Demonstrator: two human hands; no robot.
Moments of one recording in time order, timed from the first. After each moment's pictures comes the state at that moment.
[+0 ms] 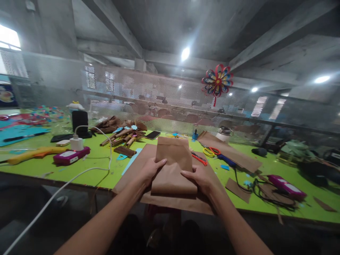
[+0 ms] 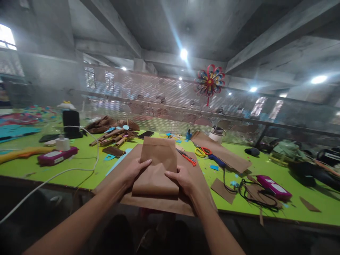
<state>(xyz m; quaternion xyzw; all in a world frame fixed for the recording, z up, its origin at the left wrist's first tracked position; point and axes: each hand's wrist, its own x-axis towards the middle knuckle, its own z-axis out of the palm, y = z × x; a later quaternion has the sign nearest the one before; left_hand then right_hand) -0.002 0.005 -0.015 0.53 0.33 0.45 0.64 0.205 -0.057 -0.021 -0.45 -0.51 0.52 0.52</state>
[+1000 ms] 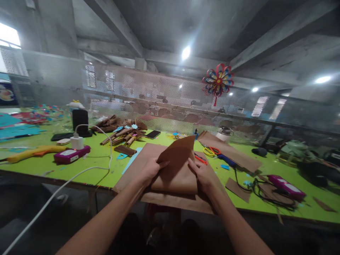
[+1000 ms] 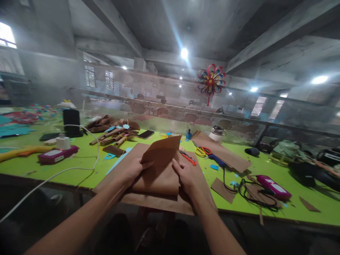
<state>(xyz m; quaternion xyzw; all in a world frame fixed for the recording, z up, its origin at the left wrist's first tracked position) 0.002 0.000 -0.009 0.54 0.33 0.44 0.63 0.206 -0.053 -0.020 -0.45 -0.50 0.47 0.57</state>
